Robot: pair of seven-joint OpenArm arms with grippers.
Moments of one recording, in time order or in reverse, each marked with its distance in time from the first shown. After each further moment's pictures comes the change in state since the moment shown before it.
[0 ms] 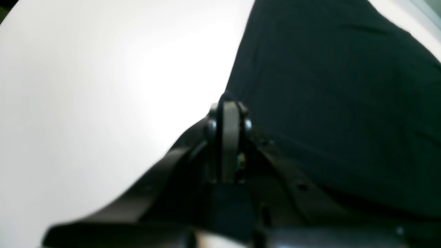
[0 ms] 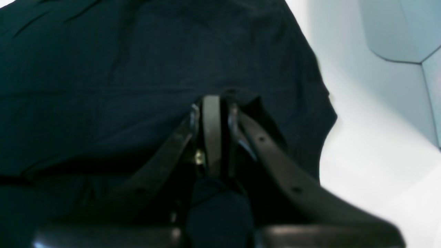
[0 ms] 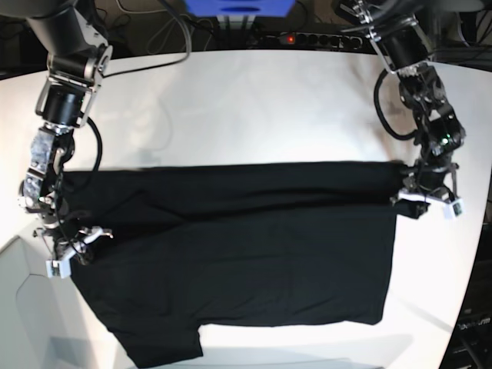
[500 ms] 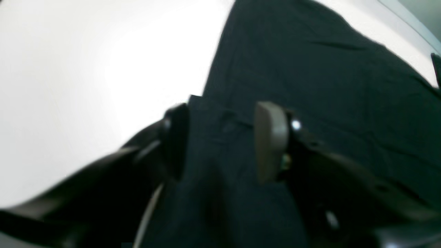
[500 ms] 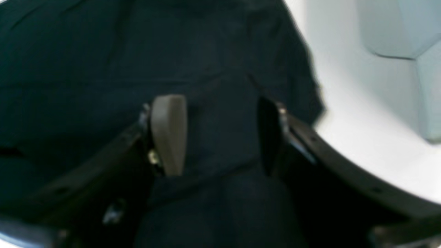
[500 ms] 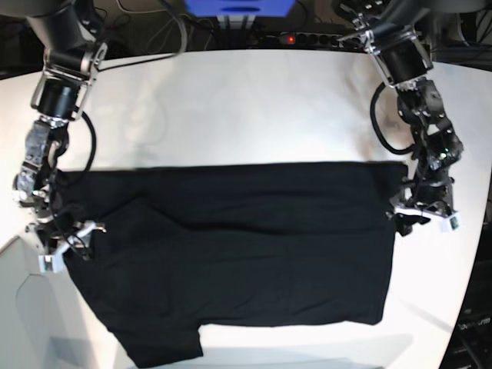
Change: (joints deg) left arm -2.3 0.2 1.3 -0.9 -0.7 0.3 -0.1; right arm -2.7 2.0 0.4 3.6 0.3 0.0 -0.7
